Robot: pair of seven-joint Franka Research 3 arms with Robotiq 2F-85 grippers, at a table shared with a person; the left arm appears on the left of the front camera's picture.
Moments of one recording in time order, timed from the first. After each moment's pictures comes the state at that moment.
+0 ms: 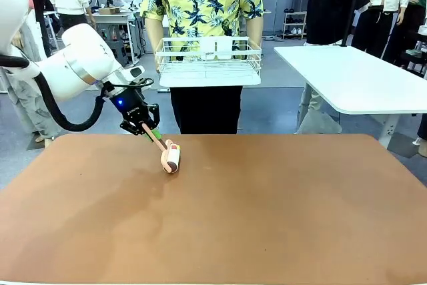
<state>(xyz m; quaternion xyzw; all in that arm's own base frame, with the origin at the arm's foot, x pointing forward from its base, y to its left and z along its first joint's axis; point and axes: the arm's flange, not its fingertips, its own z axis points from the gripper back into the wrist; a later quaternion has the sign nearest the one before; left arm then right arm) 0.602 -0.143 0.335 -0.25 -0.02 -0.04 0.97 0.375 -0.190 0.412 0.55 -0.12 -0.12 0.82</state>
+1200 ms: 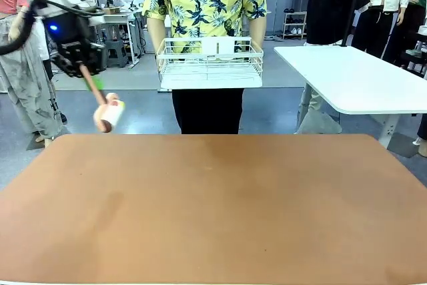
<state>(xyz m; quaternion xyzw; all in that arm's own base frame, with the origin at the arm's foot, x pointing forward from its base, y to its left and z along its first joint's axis) 0.509 -0.061 0.535 -0.09 -0.07 -0.03 0.99 0.375 -0.190 0.412 0.55 -0.12 -0.12 0.82</state>
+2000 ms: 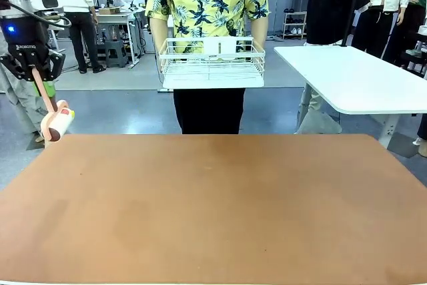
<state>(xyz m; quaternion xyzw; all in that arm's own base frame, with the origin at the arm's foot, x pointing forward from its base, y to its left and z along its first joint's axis) 0.483 -0.002 0.532 0.00 -0.04 0.03 1.00 0.375 -0.191 0.412 0.55 -0.12 -0.12 0.82</state>
